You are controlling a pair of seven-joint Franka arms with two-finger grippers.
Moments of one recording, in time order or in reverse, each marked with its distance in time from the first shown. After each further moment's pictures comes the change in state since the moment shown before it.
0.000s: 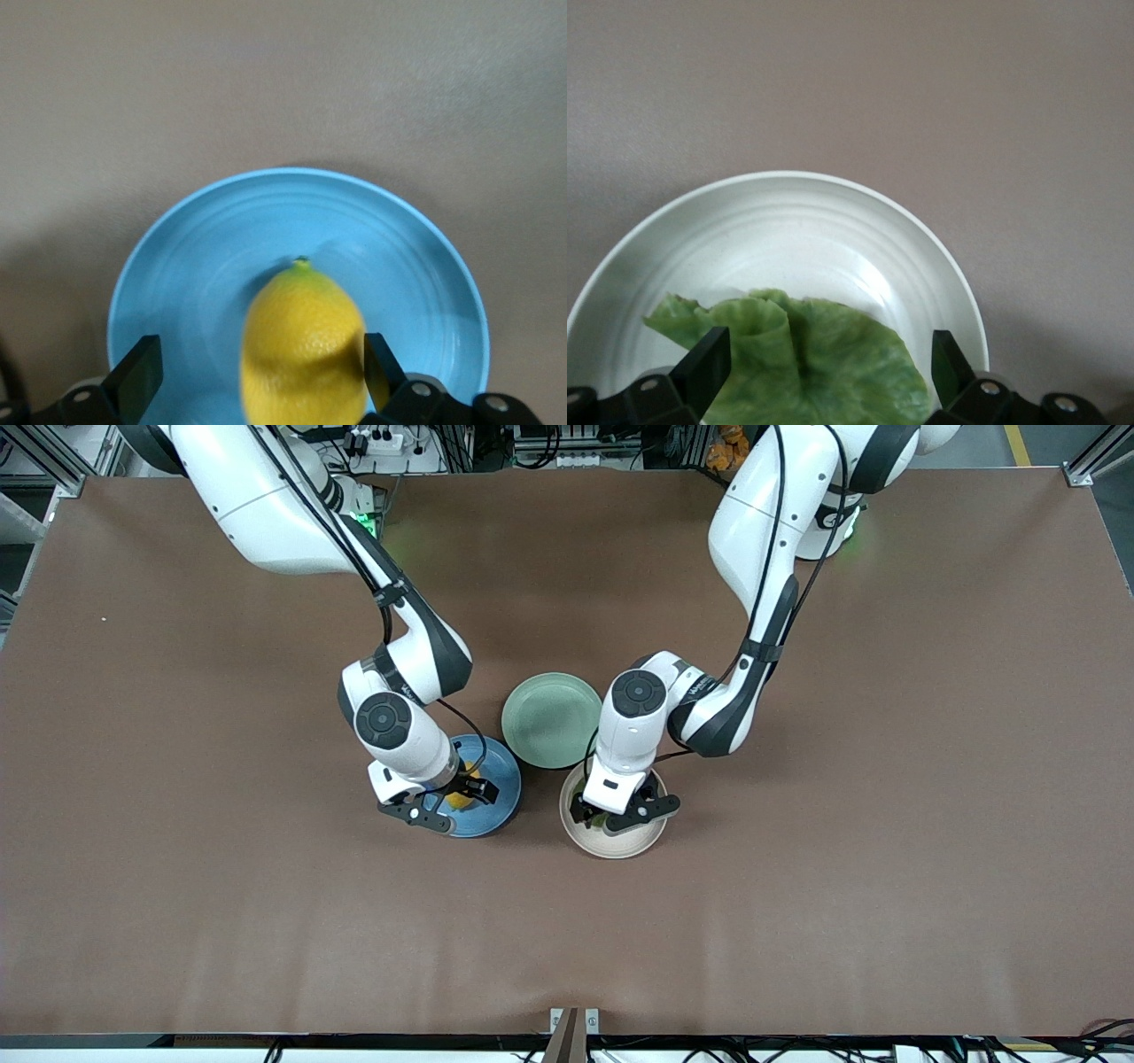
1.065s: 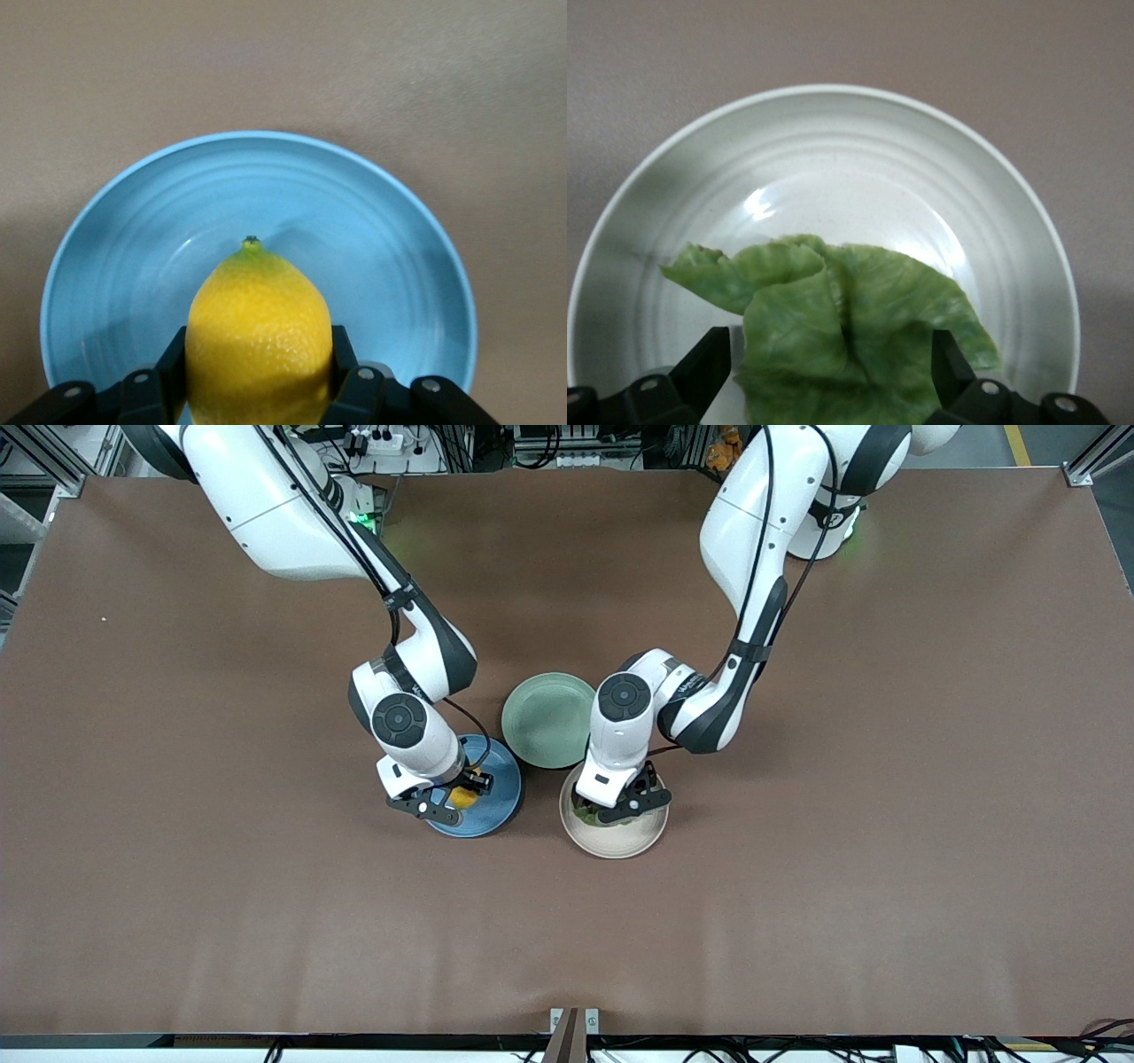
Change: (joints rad) left arm -0.016 0.020 -0.005 -0.008 0.002 -0.090 0.039; right arm 0.006 0.005 -0.006 -0.002 -0.028 -0.062 0.013
